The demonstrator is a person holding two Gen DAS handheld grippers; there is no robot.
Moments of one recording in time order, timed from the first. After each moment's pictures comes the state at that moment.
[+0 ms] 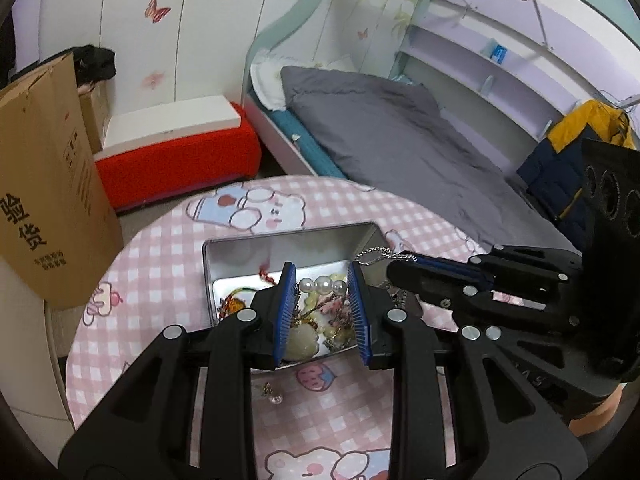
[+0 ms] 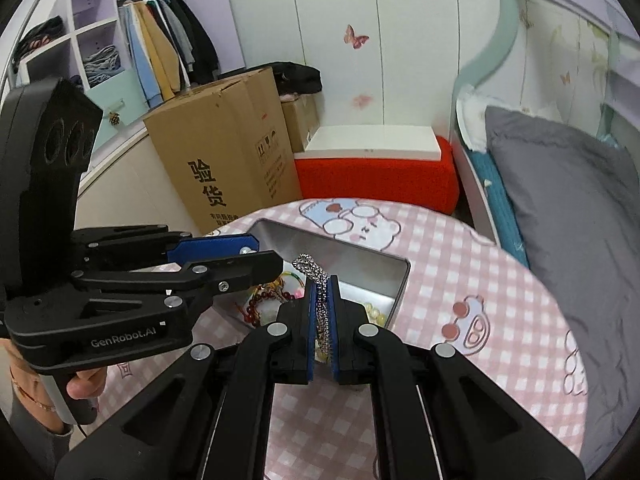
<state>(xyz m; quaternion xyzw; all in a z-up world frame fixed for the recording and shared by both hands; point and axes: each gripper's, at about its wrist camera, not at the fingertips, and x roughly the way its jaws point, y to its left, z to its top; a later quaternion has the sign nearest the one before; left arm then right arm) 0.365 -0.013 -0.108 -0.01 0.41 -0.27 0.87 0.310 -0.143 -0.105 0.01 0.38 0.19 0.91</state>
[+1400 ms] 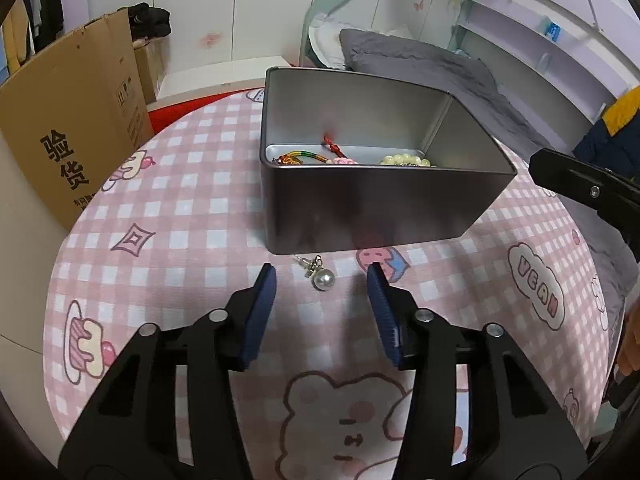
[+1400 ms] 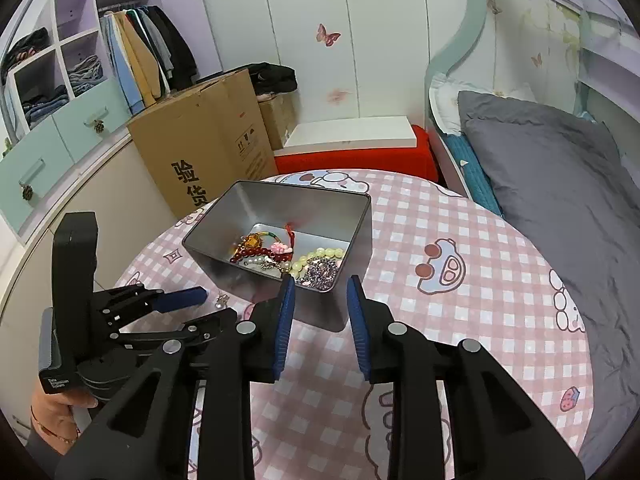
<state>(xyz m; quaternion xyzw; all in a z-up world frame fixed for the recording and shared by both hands) 0.315 0.004 -0.185 0.01 0.44 -0.16 0.88 0.273 -0.164 -0.123 0.03 0.38 0.15 0.91</state>
